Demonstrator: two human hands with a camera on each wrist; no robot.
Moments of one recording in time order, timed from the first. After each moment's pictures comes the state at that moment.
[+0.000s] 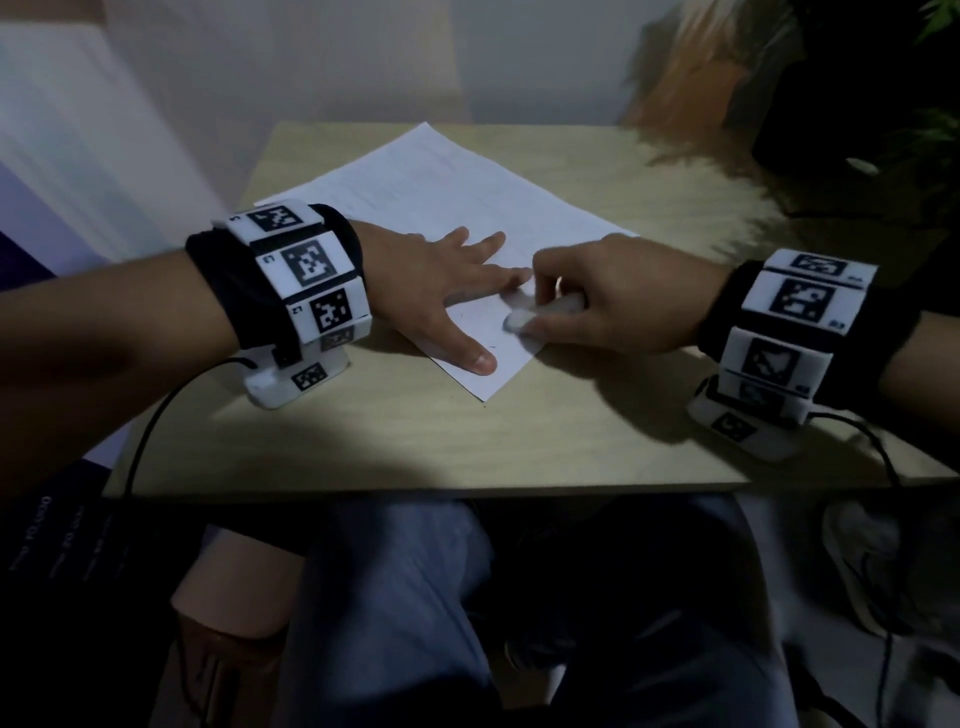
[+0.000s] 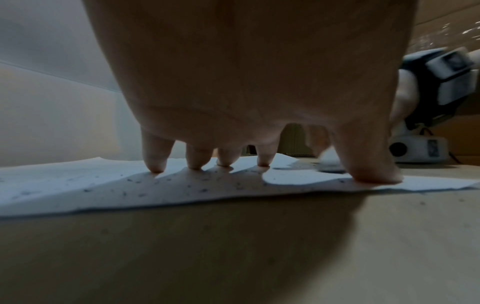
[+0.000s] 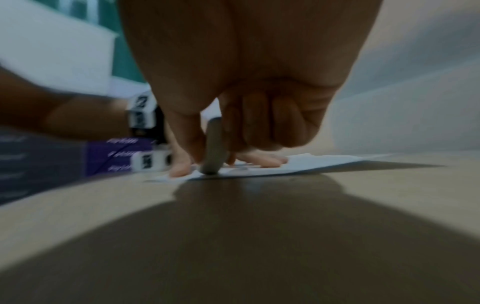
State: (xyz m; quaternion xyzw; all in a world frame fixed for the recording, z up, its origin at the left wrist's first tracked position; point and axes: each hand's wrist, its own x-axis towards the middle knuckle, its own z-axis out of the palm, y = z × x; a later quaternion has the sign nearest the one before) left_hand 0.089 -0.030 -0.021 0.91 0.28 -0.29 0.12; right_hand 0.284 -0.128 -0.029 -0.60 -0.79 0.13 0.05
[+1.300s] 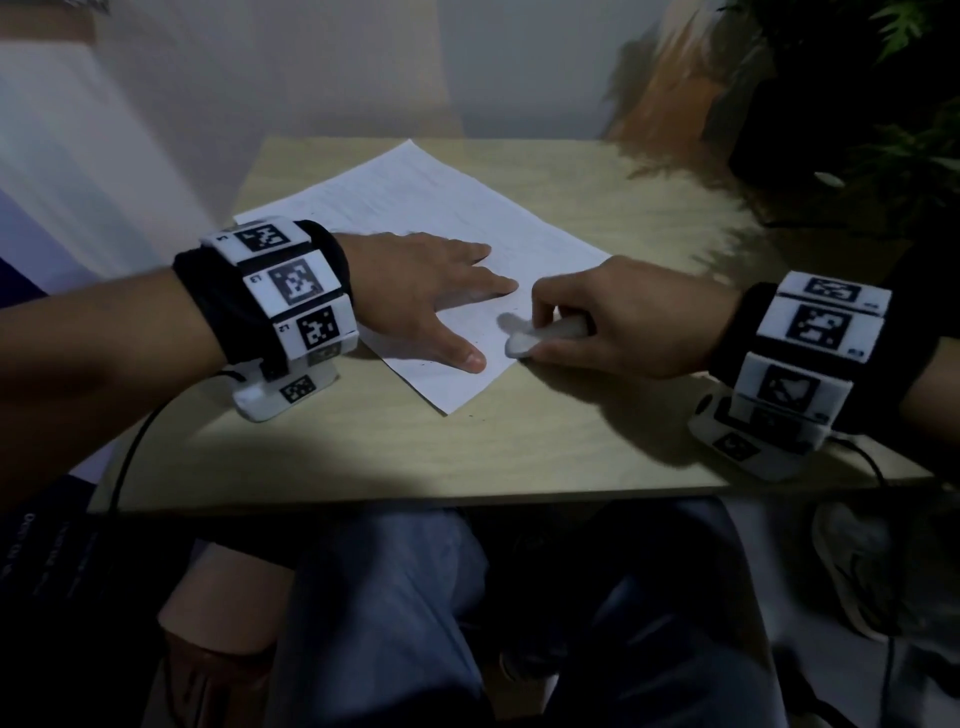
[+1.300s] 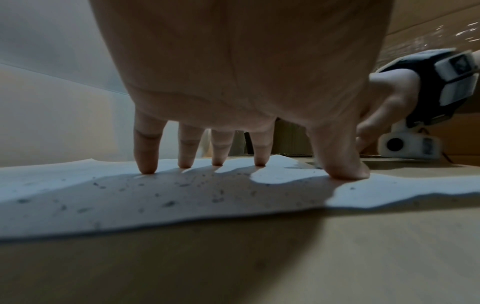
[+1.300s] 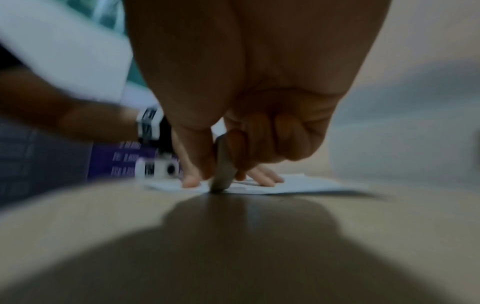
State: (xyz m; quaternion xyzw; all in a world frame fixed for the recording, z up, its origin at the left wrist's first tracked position) left_hand 0.088 -0.025 -0.027 0.92 0.29 -0.25 0.07; right_hand 0.298 -0.142 -0.028 -0.57 -0.81 0.11 0.03
